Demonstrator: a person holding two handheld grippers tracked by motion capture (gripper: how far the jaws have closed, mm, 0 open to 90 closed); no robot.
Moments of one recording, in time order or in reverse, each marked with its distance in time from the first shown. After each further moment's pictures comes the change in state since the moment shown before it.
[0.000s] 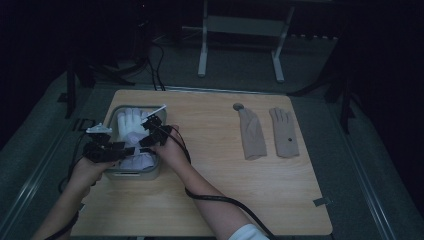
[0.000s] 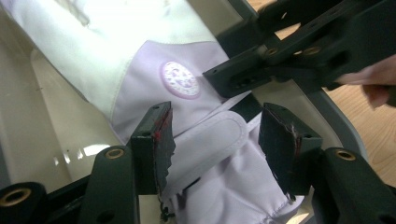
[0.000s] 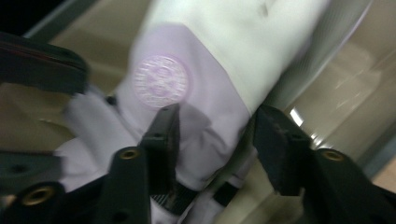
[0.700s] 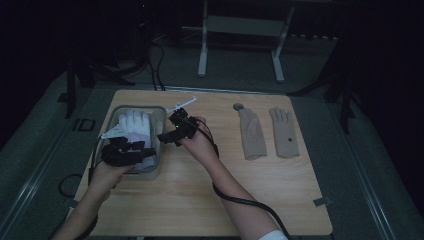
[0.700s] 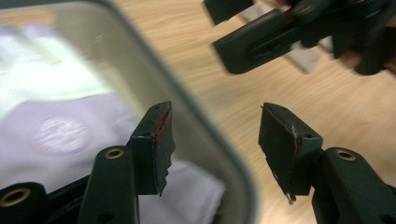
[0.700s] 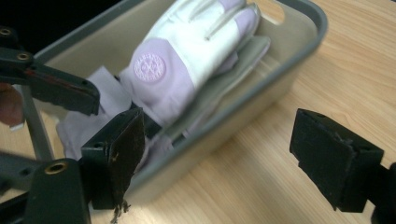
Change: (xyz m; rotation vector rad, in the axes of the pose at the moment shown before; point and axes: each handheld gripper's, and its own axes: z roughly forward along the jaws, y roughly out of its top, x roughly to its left) left arm -0.066 0.012 0.010 -0.118 -0.123 0.069; right arm -0.041 -0.024 -0.081 -0.096 0.014 -0.075
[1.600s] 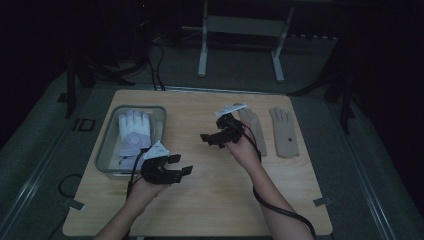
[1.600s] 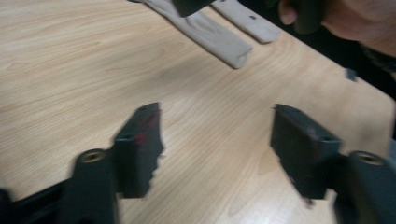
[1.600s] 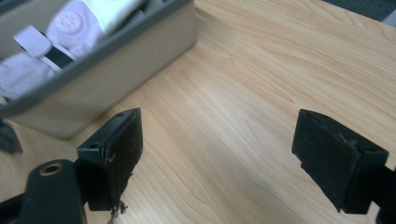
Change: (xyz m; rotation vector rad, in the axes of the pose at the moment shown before) left arm -0.081 -0.020 0.060 -0.026 -0.101 0.076; right arm -0.072 -0.072 -0.077 -0.060 -0.117 0.041
